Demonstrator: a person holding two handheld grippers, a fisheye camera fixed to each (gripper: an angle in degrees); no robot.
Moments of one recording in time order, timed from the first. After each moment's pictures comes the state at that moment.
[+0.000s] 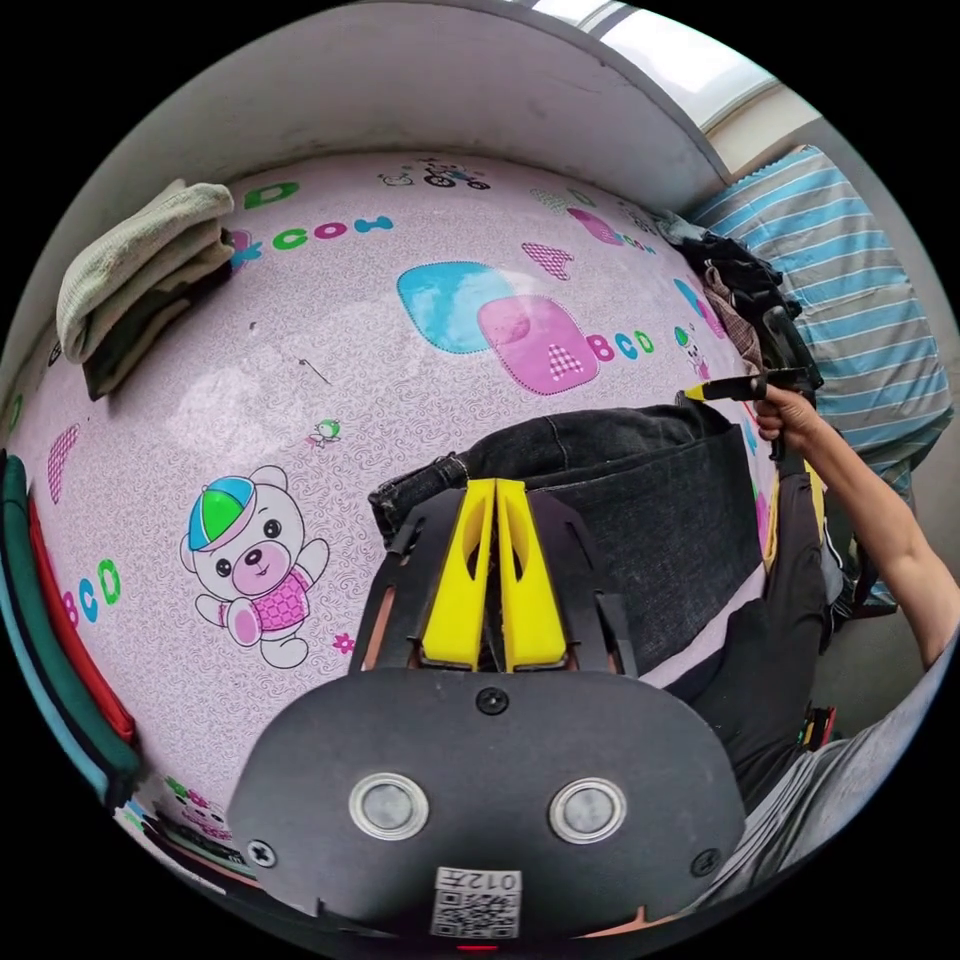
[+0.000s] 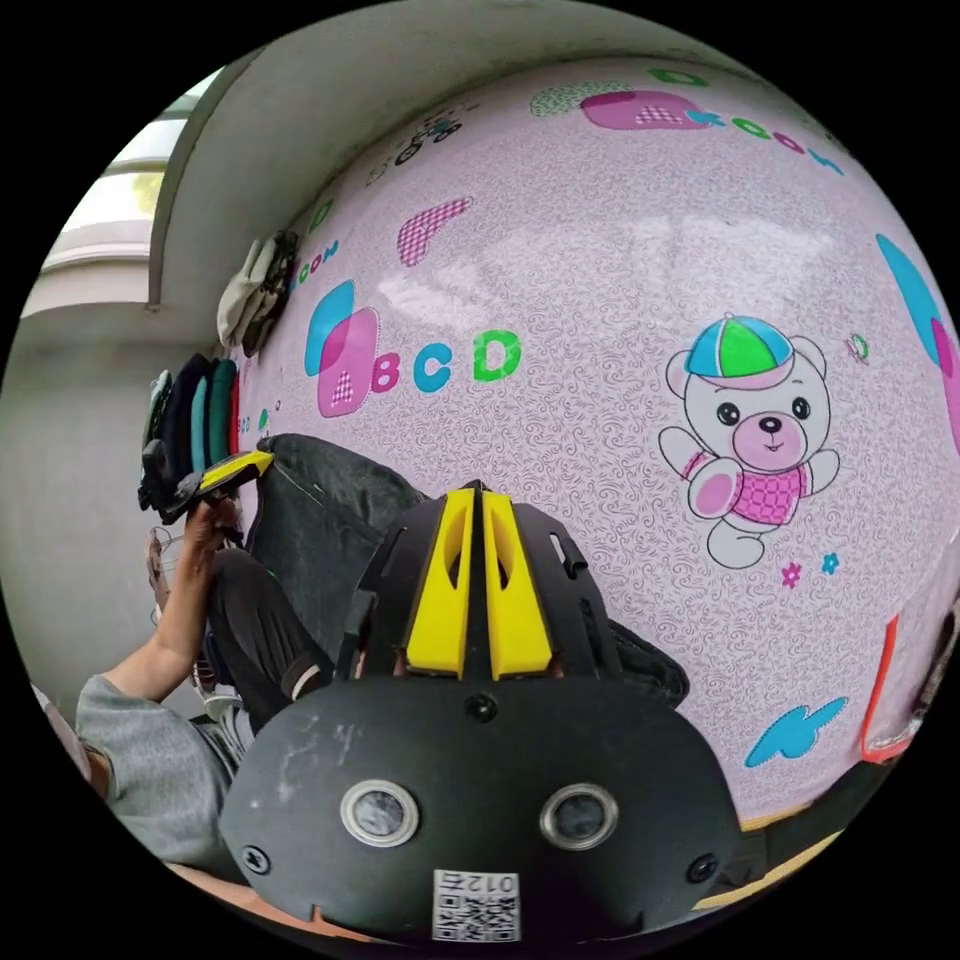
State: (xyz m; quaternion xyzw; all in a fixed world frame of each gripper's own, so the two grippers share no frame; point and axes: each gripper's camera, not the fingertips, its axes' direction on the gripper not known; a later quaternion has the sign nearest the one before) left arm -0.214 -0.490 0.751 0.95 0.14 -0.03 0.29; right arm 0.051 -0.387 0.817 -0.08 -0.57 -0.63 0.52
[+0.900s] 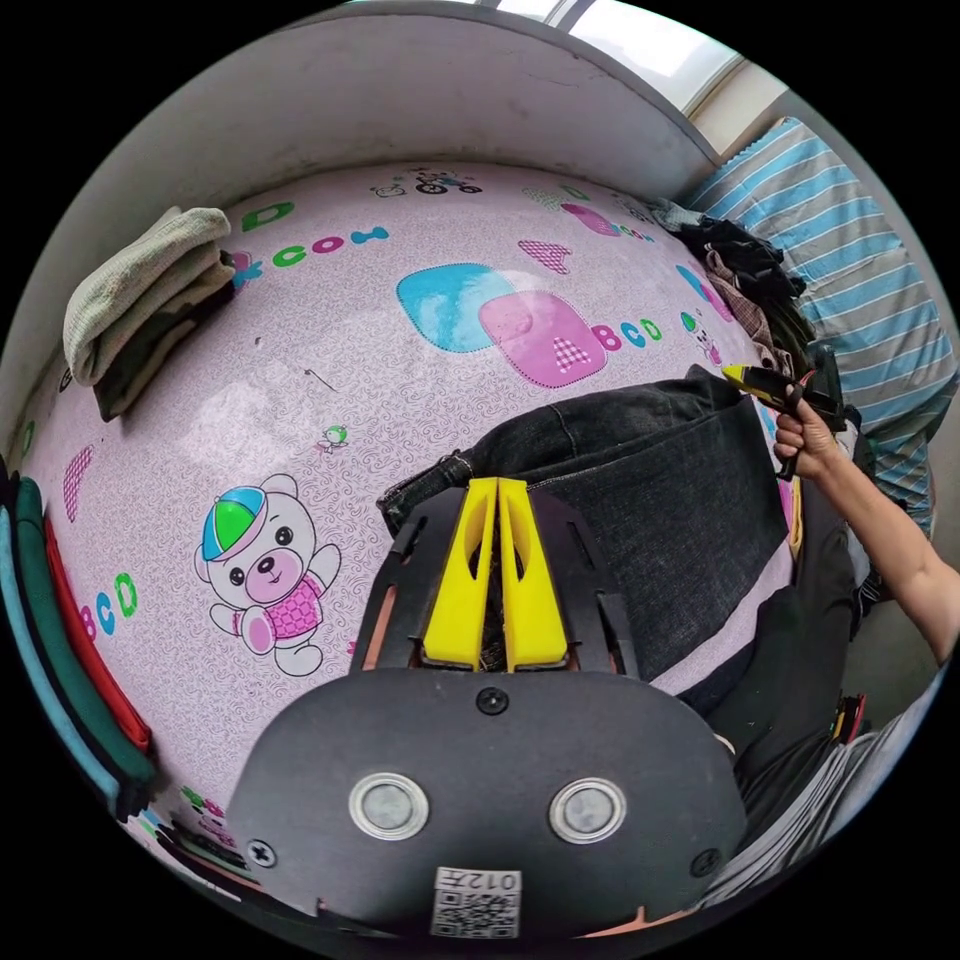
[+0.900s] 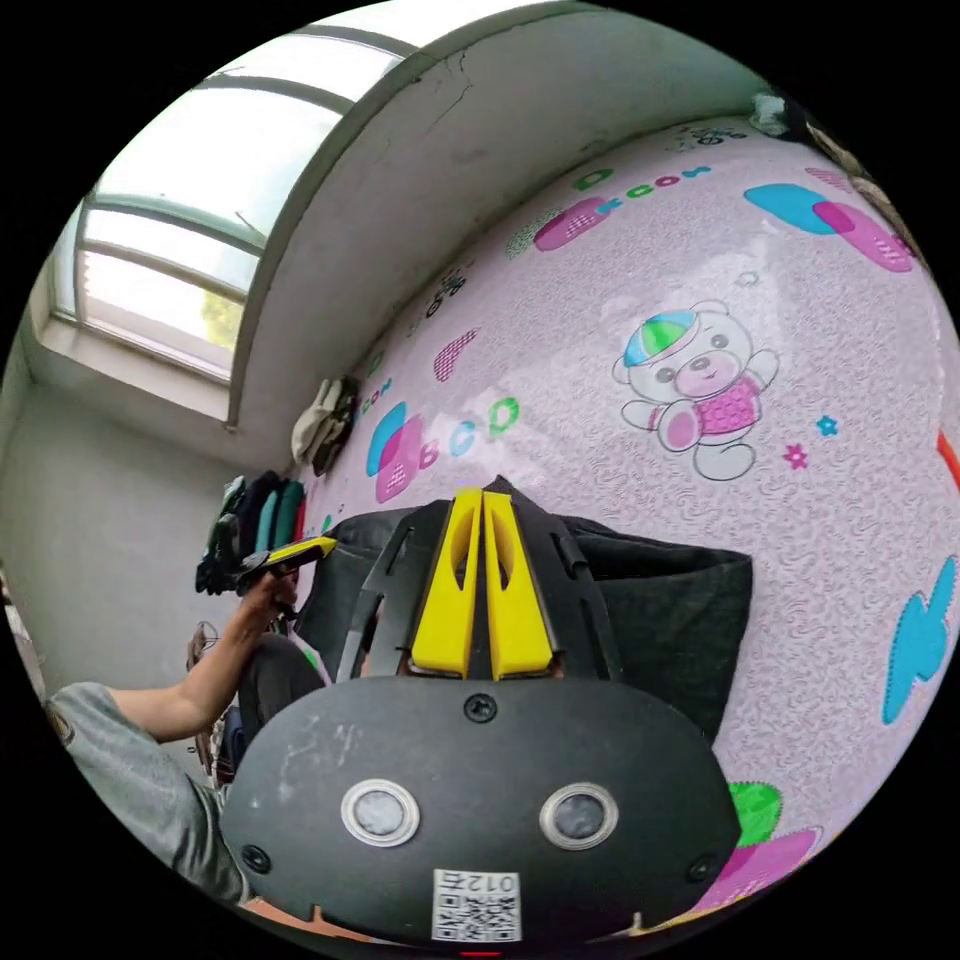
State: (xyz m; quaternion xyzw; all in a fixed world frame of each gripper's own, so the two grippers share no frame) left arm -0.194 -0.576 0.696 0.95 0.11 -0.06 0.28; right arm 0.147 -0.417 0.907 -0.04 -0.75 -0.44 0.49
